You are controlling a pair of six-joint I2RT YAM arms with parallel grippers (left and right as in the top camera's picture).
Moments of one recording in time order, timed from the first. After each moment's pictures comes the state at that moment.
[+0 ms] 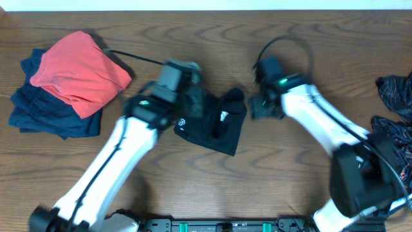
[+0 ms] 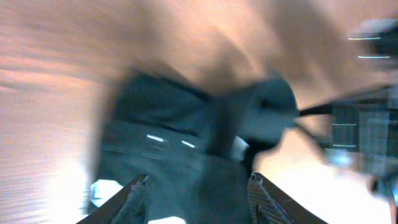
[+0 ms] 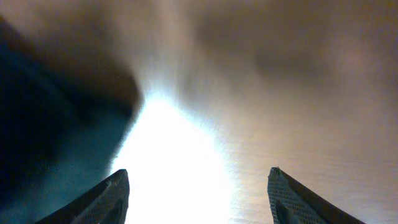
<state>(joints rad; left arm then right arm) -0.41 1.41 1.18 -0.70 0.15 -0.45 0.35 1.76 1.28 -0.79 0.03 0.24</state>
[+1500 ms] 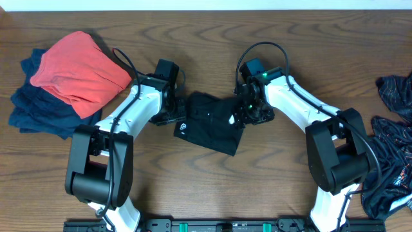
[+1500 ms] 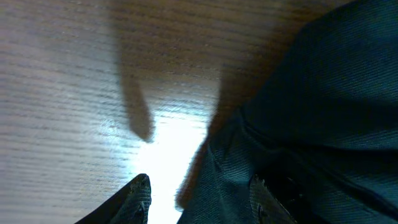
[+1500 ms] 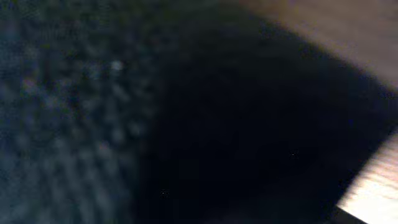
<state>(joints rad) -0.27 1.85 1.18 -0.79 0.11 -0.44 0.42 2.00 1.37 -0.93 -0.17 0.11</state>
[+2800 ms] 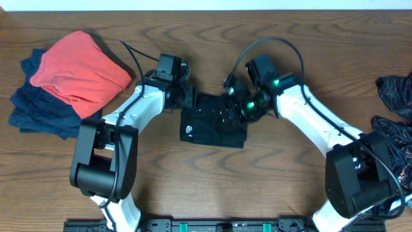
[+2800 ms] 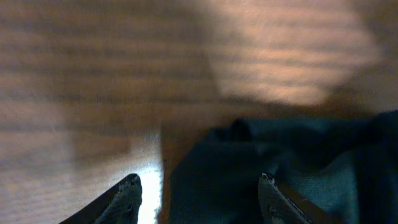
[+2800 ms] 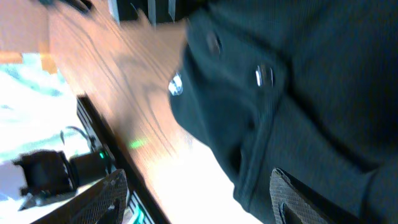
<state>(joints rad) -0.27 1.90 1.17 -0.46 0.24 -0.25 0.43 1.81 1.24 -0.76 -0.75 0.14</state>
